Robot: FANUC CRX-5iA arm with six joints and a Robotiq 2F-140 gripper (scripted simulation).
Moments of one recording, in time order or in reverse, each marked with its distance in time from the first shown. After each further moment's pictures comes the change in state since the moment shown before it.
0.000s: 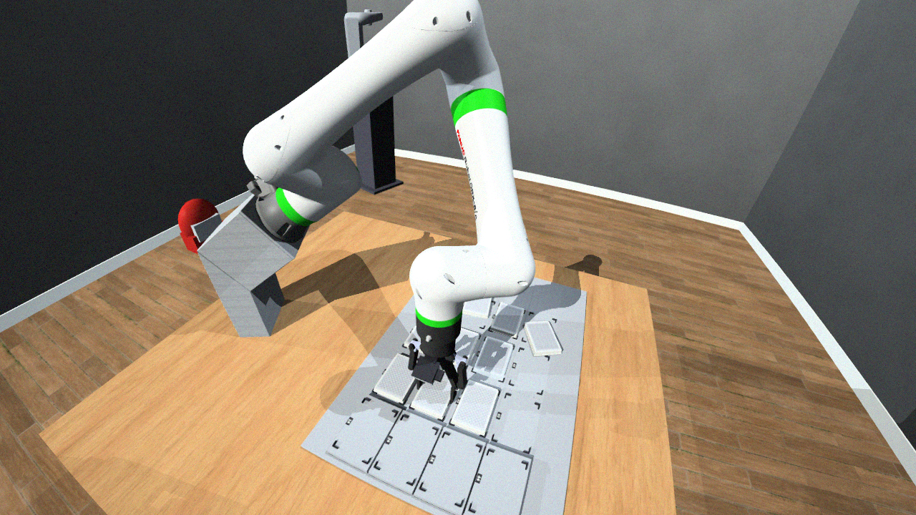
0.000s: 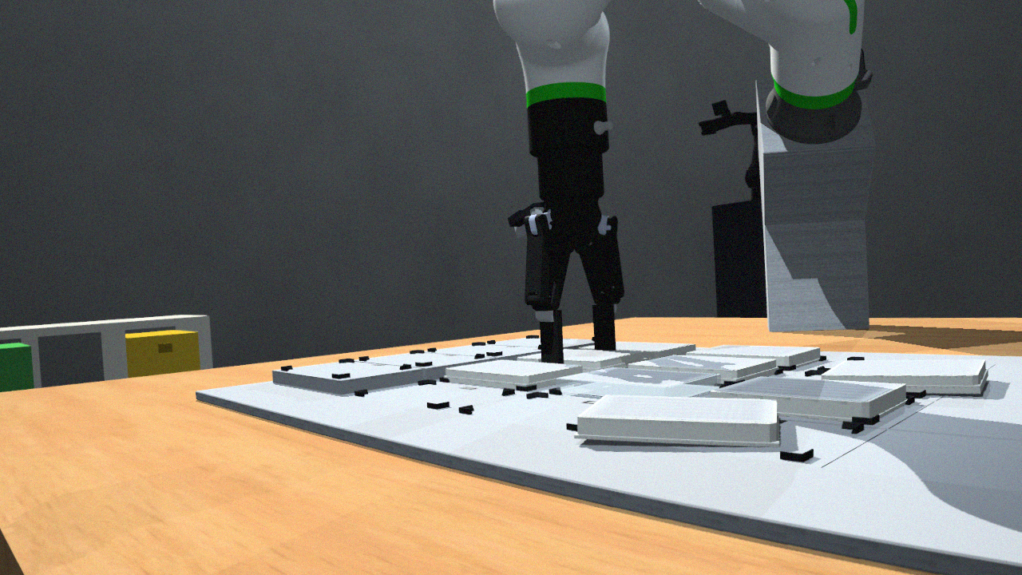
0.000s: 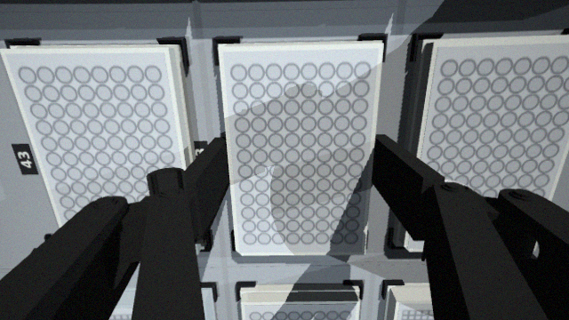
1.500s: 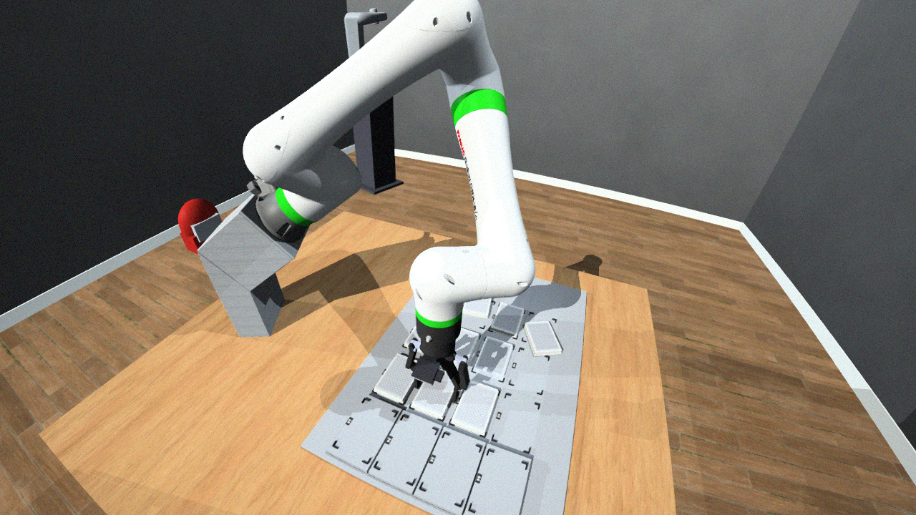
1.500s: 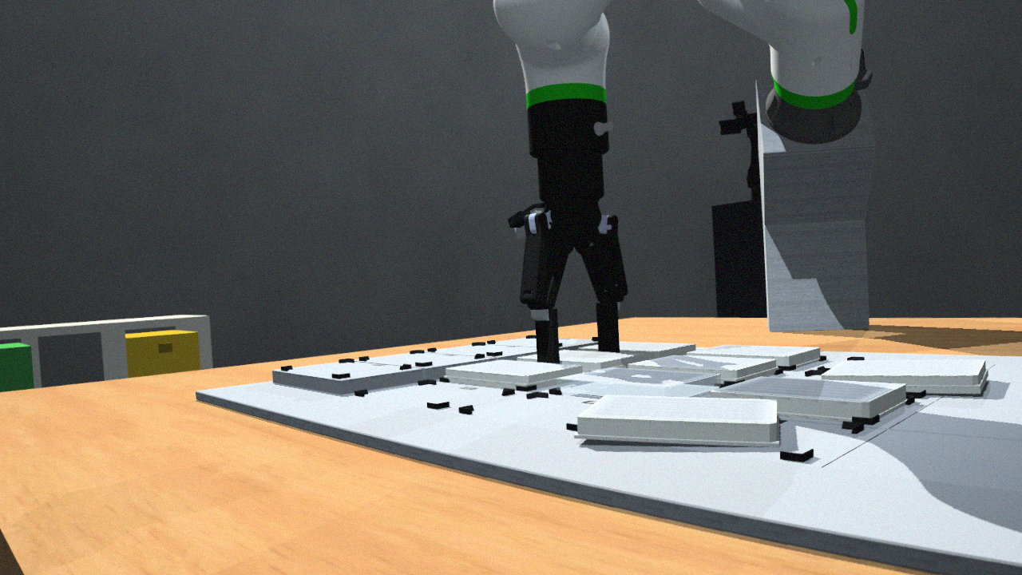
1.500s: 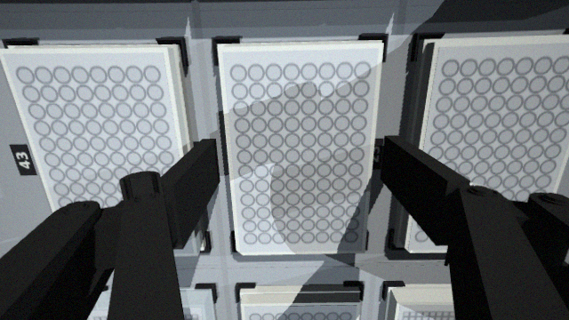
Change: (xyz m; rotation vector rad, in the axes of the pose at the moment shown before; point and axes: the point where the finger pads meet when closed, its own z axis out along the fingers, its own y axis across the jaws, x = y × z) arm 0.000 0.000 0.001 0.000 0.000 0.000
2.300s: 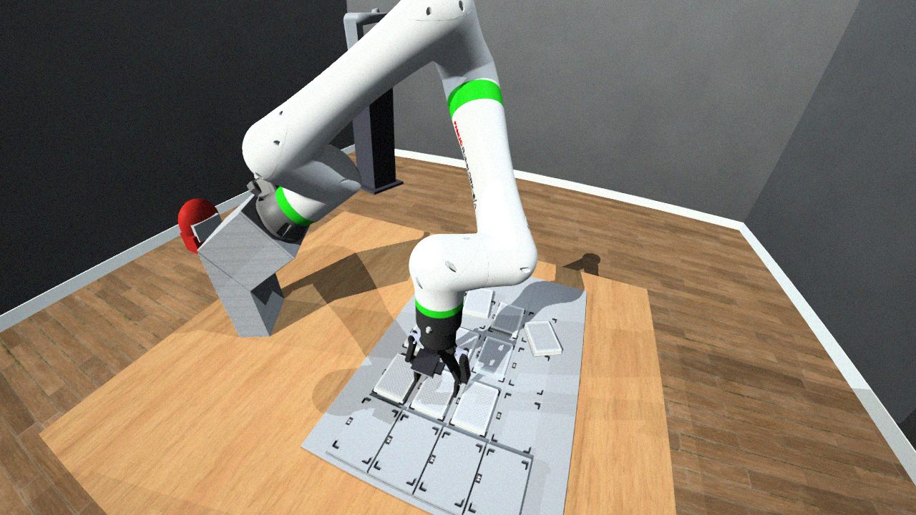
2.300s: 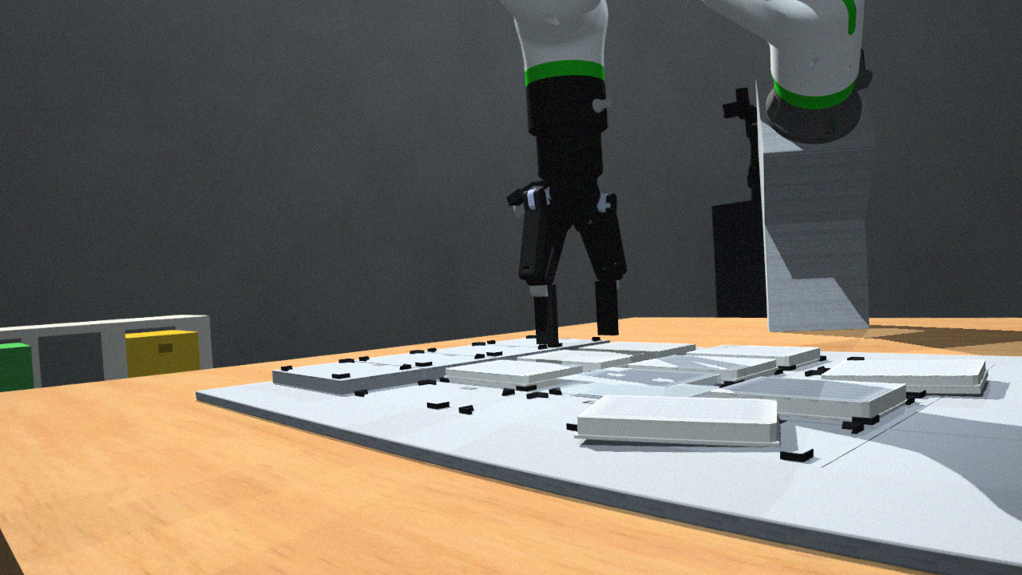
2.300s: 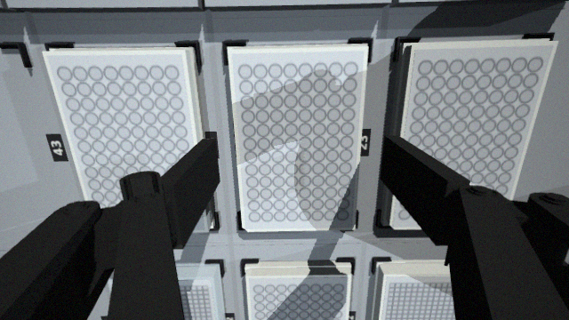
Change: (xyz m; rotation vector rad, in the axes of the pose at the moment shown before) arm 0.000 0.000 -0.026 0.000 0.000 0.000
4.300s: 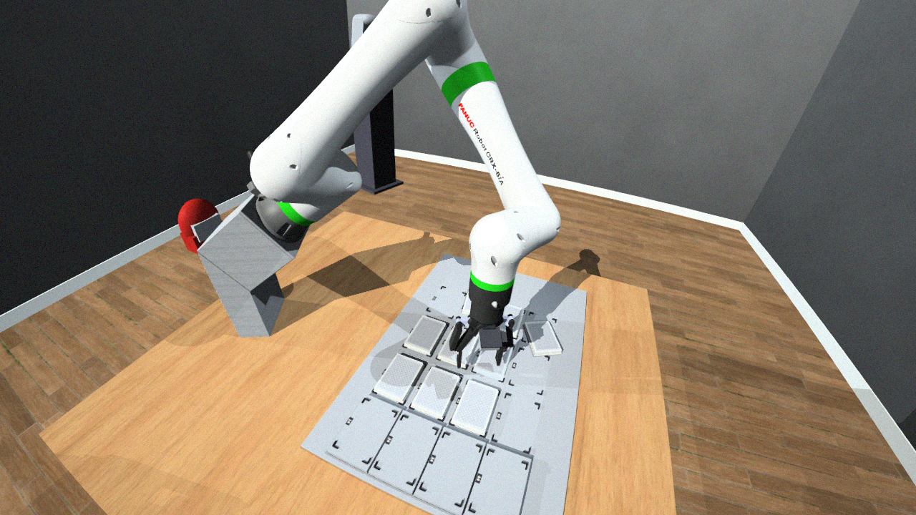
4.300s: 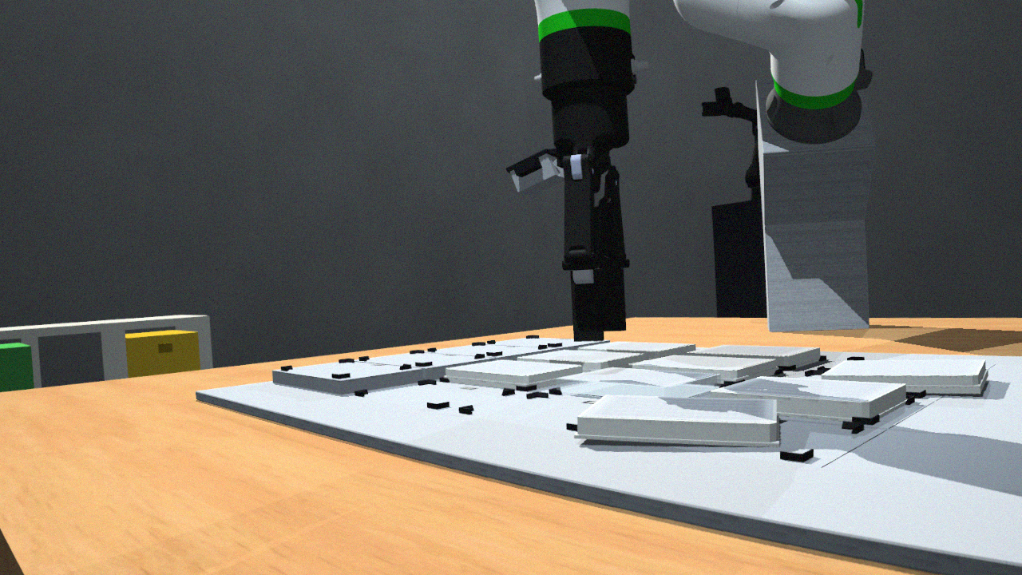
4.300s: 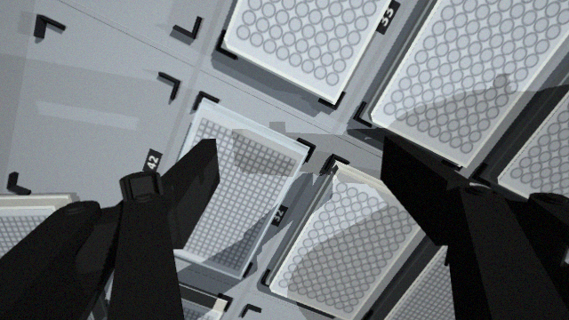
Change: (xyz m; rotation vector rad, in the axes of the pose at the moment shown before) arm -0.099 -0.076 -0.014 0.001 -0.001 -0.469
